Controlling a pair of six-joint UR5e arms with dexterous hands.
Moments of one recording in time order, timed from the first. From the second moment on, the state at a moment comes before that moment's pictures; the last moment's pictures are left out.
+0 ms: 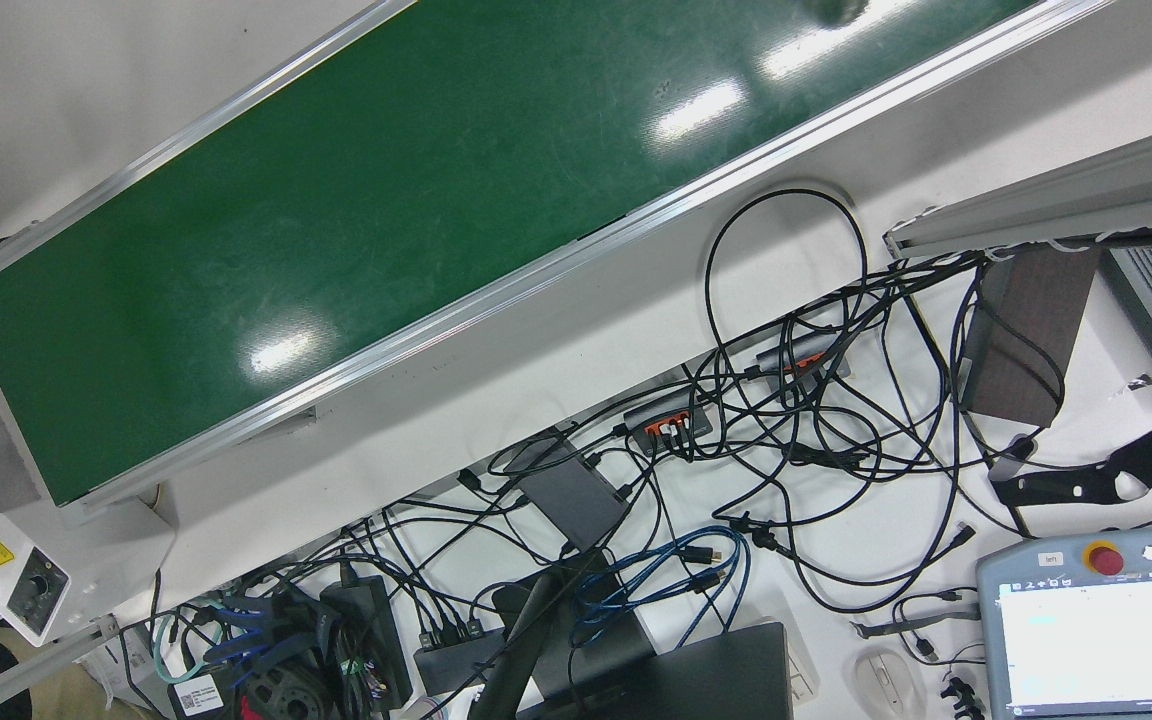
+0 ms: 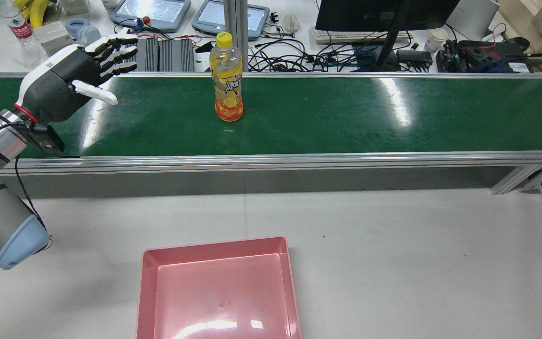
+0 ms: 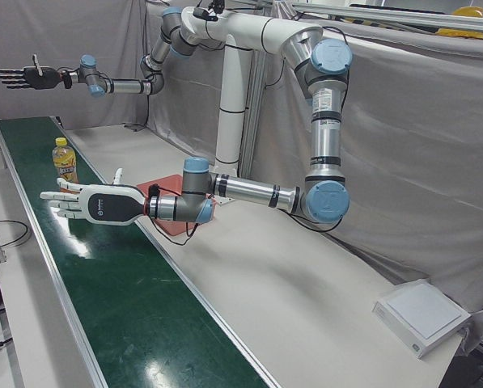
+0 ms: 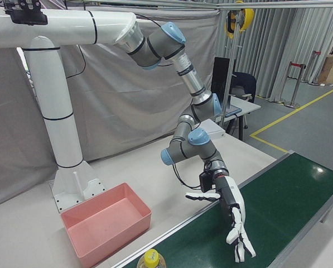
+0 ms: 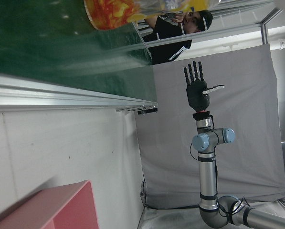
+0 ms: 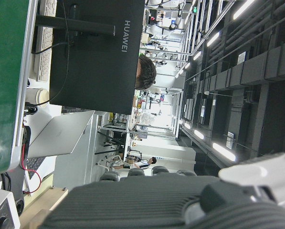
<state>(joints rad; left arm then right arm) -0.91 -2.00 -1.73 0.13 1.32 0.39 1.60 -1.57 1.66 -3.27 -1.58 -0.10</state>
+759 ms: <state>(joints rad) -0.90 -2.07 -1.68 0.15 1.32 0.40 1.60 -1.57 1.66 -3.27 -1.58 -0.10</state>
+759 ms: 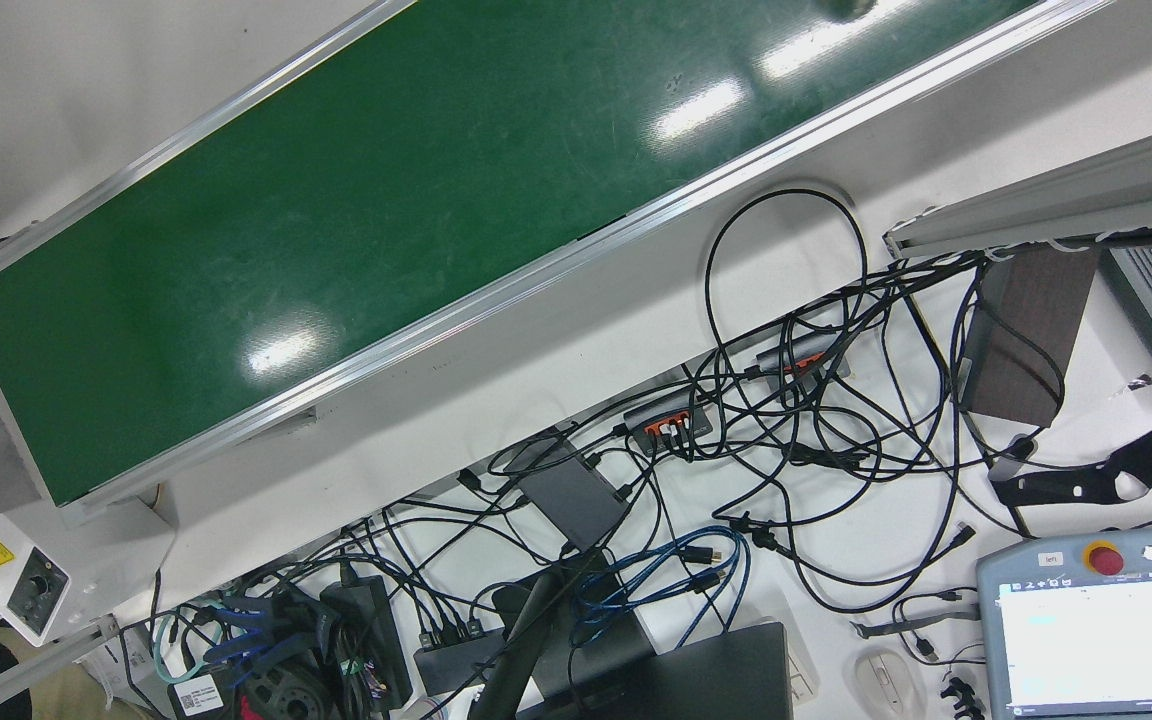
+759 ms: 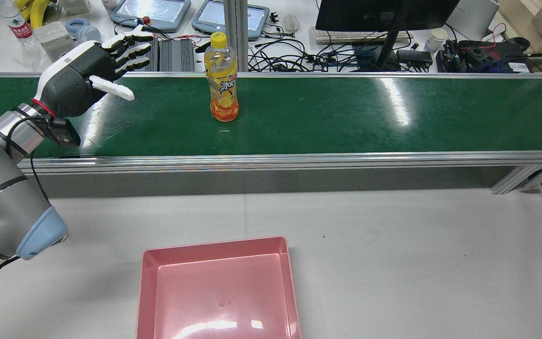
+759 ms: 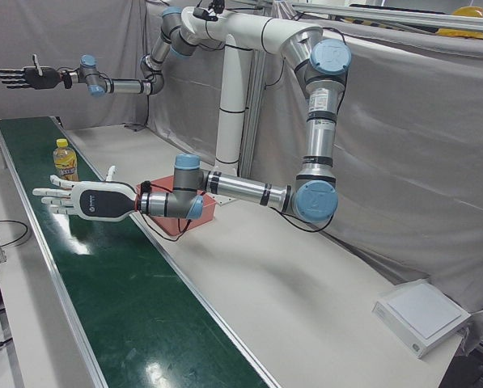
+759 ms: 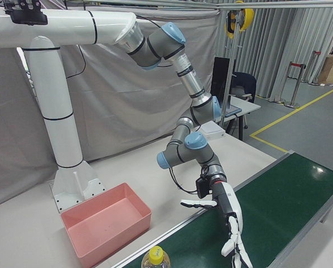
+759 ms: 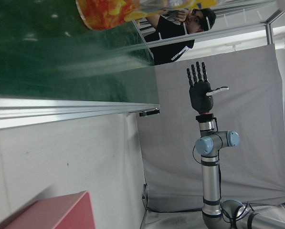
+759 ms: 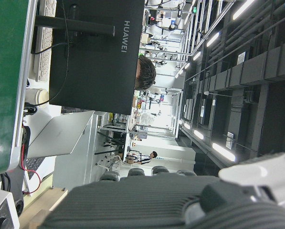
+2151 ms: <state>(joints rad) -0.82 -2.23 -1.53 0.13 1.32 0.43 1.60 -1.57 1.66 -3.27 -1.58 -0.10</state>
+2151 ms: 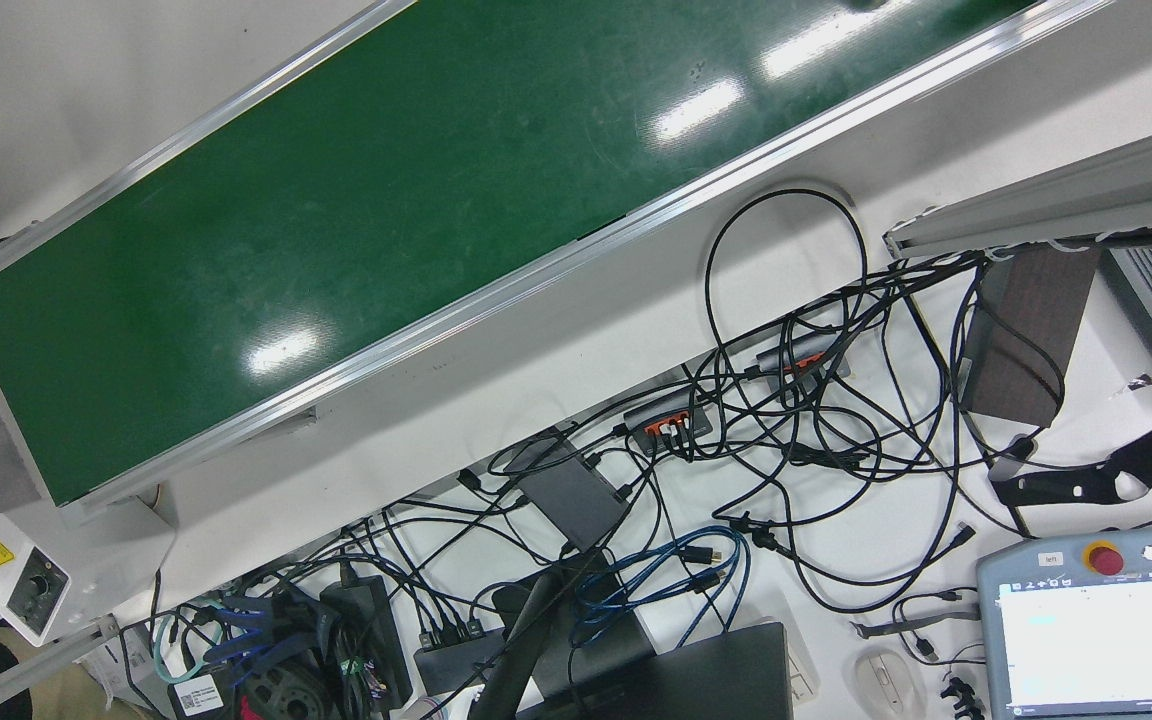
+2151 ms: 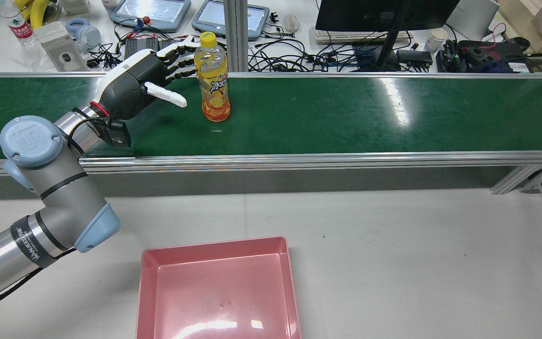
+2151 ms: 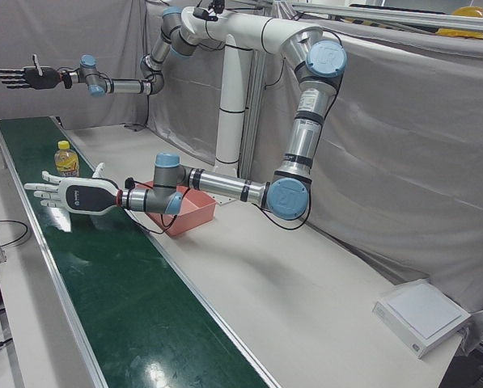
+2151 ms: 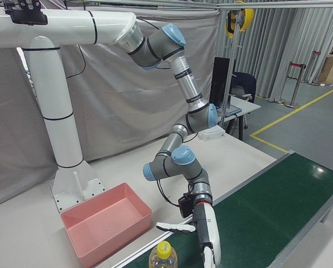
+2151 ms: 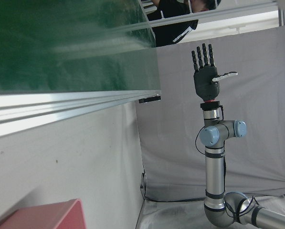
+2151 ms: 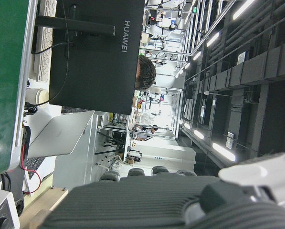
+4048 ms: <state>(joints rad) -0.79 -2.35 -1.45 0.15 1.31 0.42 1.60 -1.57 1.66 -3.27 -1.58 -0.10</state>
